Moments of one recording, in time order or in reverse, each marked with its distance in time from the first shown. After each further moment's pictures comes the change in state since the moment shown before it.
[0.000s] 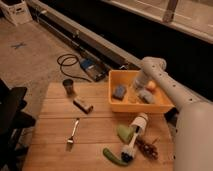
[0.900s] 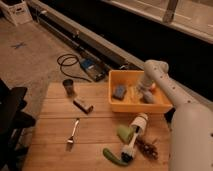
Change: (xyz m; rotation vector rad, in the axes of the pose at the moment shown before) arm 0.044 -0.014 0.018 -0.013 0.041 0.118
